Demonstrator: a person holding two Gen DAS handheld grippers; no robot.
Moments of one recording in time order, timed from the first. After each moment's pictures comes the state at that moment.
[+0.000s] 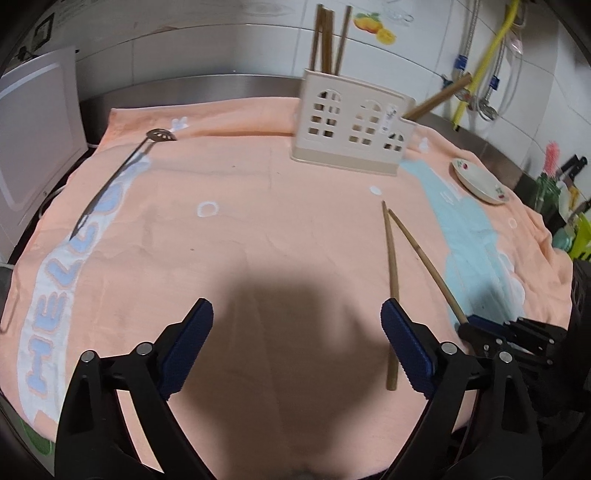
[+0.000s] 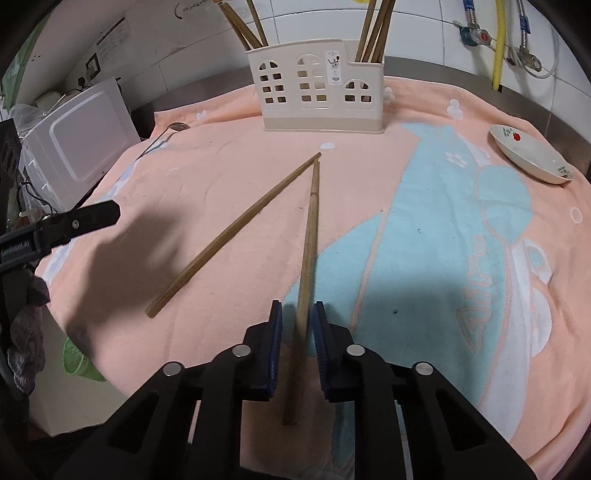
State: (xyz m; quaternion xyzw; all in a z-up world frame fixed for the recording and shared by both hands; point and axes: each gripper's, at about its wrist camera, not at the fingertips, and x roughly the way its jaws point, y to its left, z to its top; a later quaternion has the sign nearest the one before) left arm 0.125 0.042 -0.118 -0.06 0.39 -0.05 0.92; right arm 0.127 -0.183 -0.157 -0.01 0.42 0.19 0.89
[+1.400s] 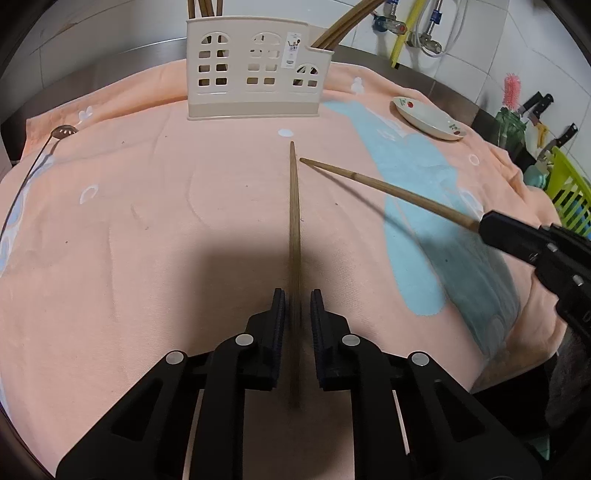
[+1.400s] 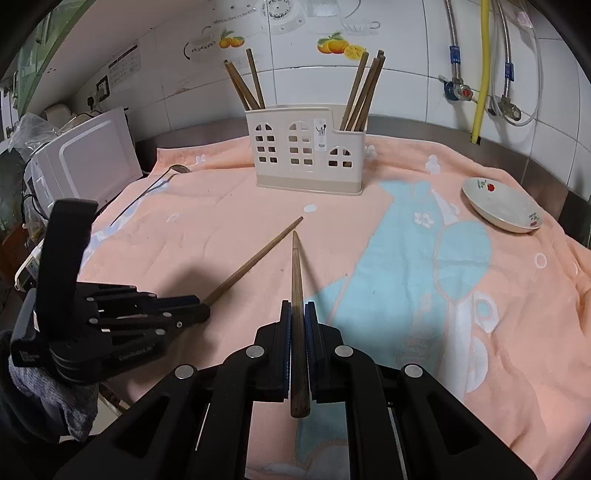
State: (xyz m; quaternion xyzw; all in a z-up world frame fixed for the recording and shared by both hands) left arm 0.145 -0.039 -0.159 -0.02 0.44 -0.15 0.88; right arm 0.110 -0.203 -0.106 -0.03 0.35 0.18 0.92
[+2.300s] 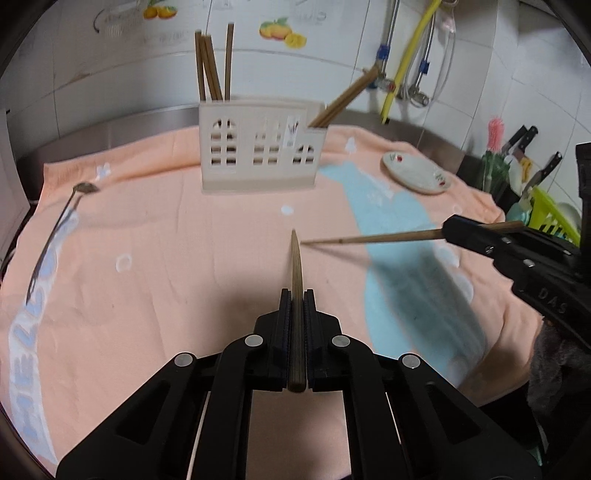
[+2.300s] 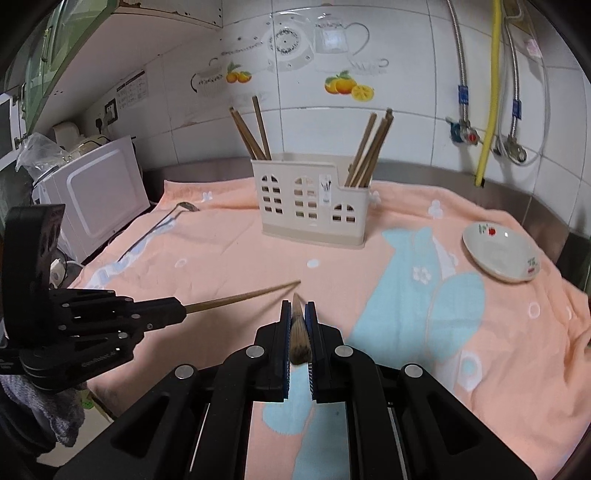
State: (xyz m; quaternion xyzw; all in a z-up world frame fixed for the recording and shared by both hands) left arm 0.136 -0.023 -0.082 -0.03 0.37 -0.16 0.92; right arm 0.132 -0.199 -0.054 -0.03 0.31 0.19 0.93
